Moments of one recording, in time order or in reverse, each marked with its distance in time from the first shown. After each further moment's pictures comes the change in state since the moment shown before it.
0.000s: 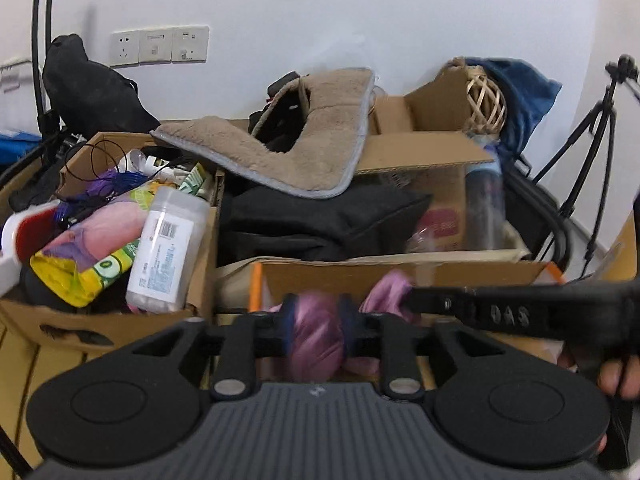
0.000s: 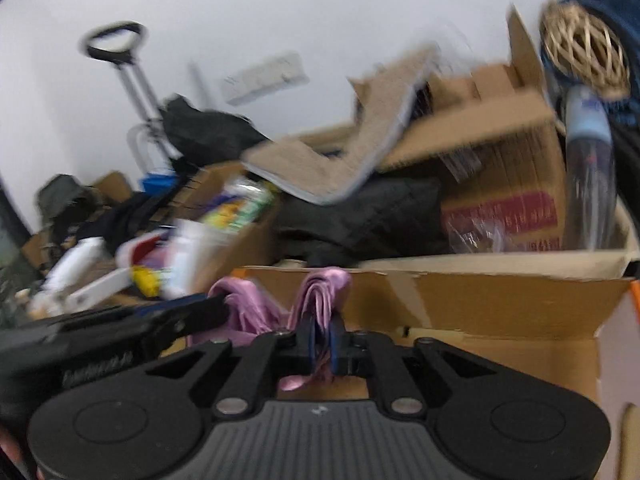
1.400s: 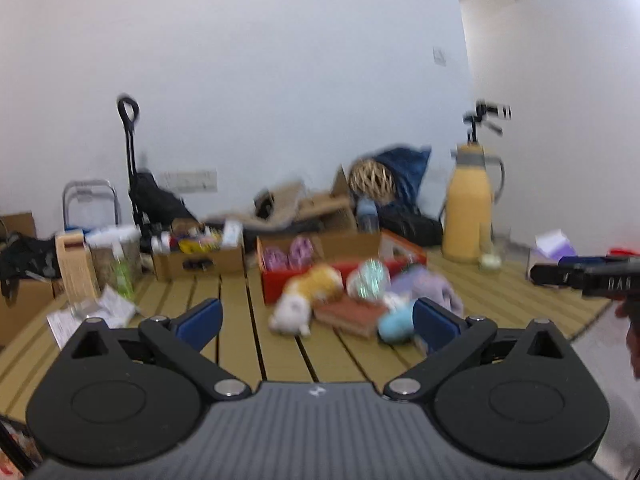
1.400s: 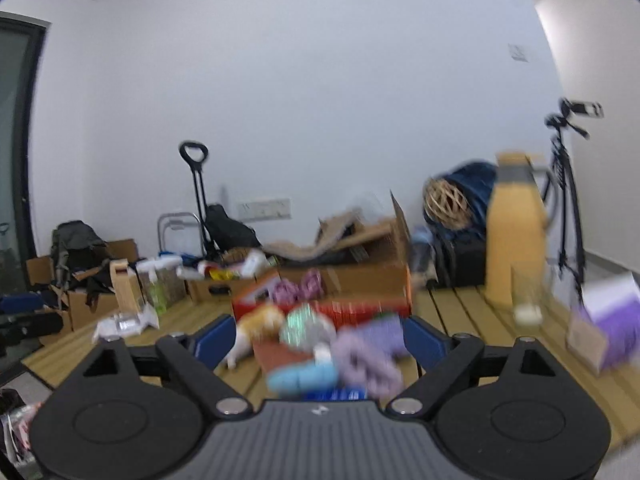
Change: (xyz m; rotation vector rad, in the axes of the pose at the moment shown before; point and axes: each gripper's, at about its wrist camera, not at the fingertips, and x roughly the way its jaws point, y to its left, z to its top) left arm -0.451 -0.072 -0.307 0.182 -0.370 -0.014; right arm -0.436 0.081 -0.375 -0.155 -0.525 -0.186
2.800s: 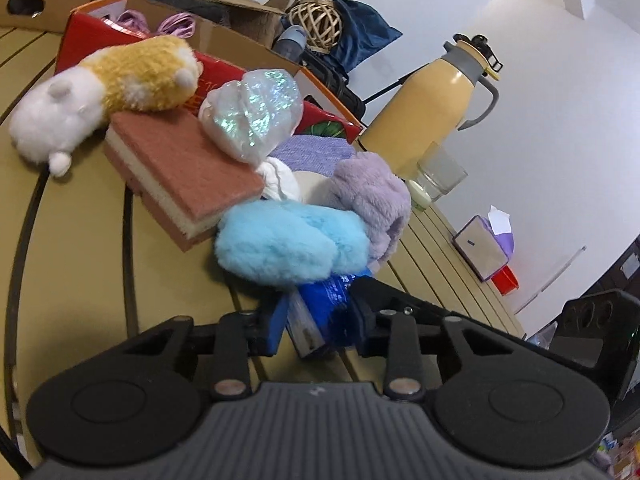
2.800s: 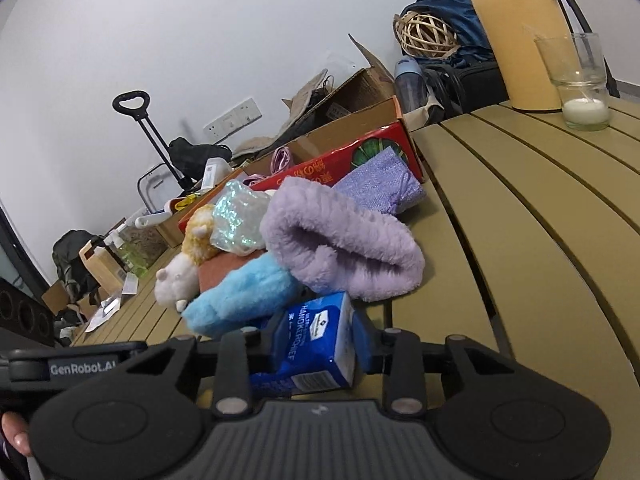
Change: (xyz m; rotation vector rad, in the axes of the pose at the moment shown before) left arm 0.264 -0.043 -0.057 -0.472 0.450 -0.452; right arm 0.183 -0.071 -0.081 0.354 0.307 0.115
